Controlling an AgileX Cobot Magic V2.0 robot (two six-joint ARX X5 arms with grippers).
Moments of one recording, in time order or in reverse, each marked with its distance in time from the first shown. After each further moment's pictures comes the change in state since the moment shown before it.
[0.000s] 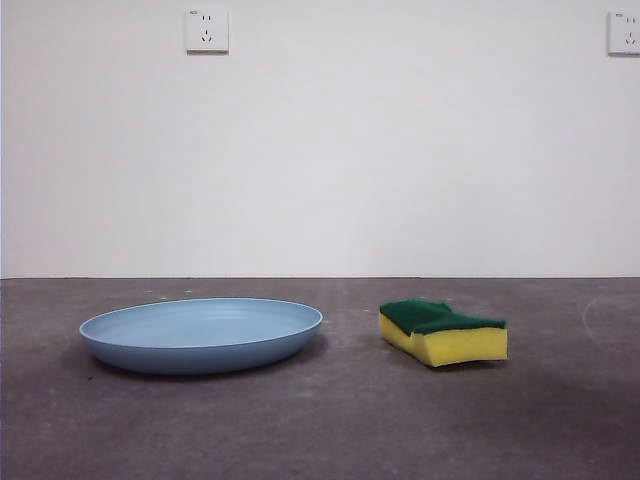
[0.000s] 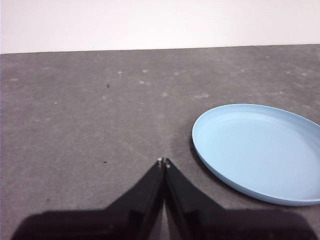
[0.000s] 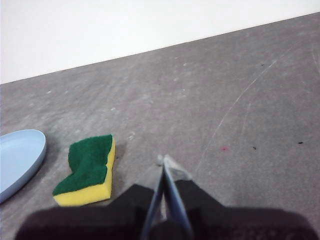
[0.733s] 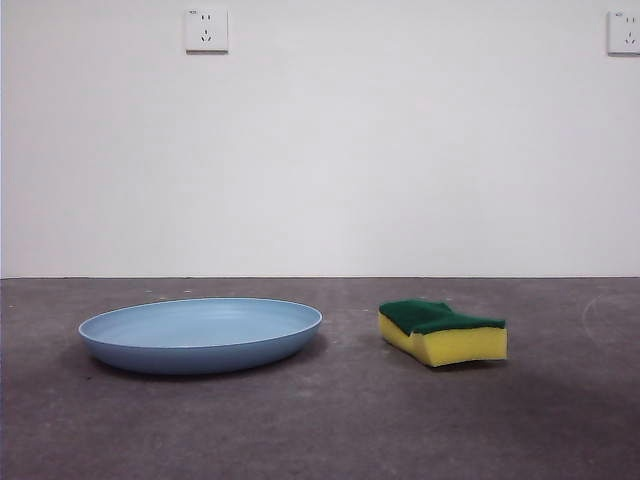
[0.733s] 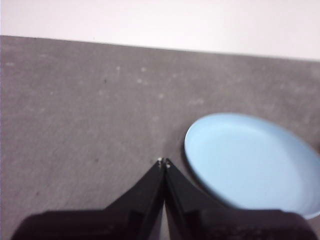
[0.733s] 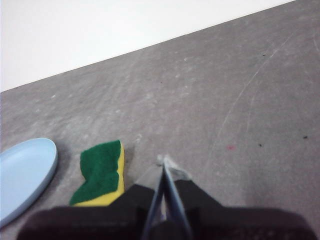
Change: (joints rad) left arm 0.000 0.035 0.069 -0.041 0.005 -0.122; right arm 0.000 0.162 0.128 -0.020 -0.008 0.071
